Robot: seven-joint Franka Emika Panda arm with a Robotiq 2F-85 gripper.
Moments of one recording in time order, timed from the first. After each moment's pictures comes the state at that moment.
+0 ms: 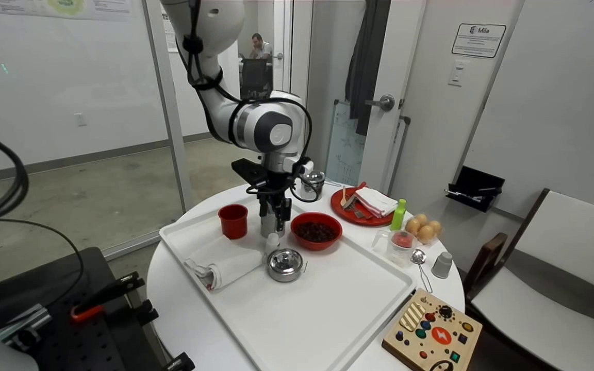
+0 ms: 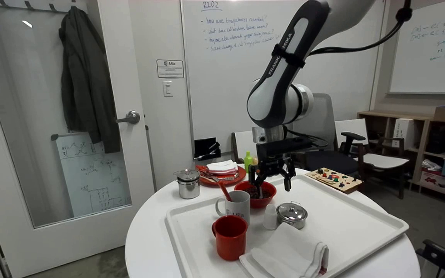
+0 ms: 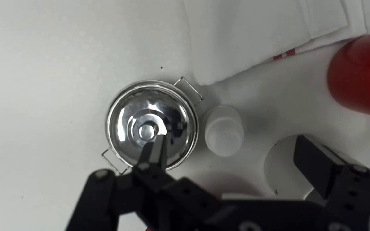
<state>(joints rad) 0.19 0.71 -0.01 -1.94 -0.01 2.49 0.41</state>
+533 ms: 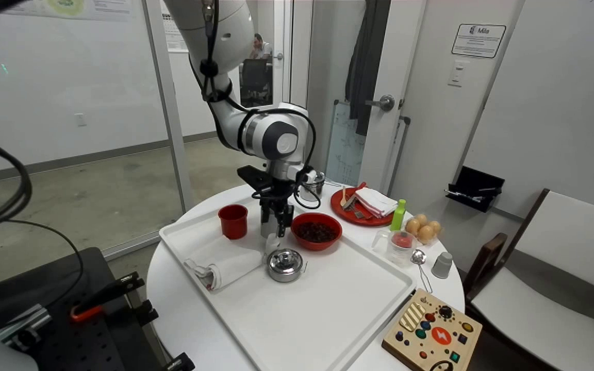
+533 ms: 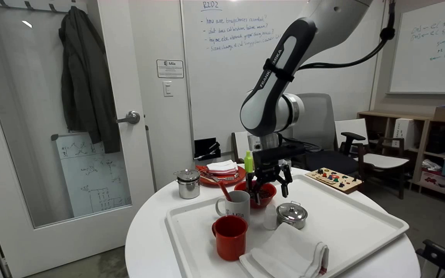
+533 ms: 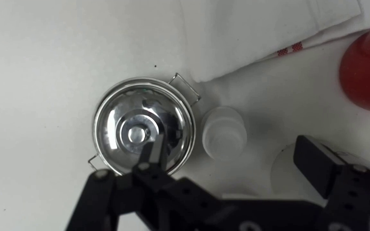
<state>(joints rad) 0.19 0.81 -0.01 -1.82 0.00 2.41 0.41</state>
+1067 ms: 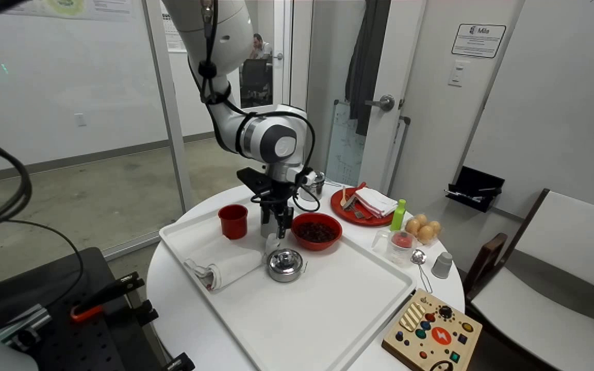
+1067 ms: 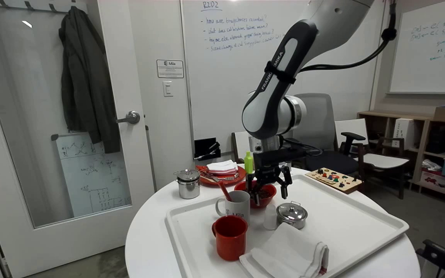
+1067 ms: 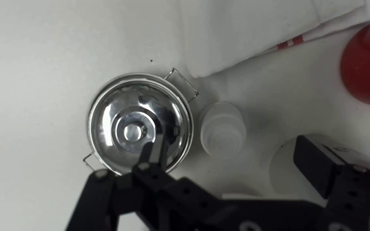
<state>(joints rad) 0.19 0.81 -0.01 -1.84 0.01 2.47 0.41</state>
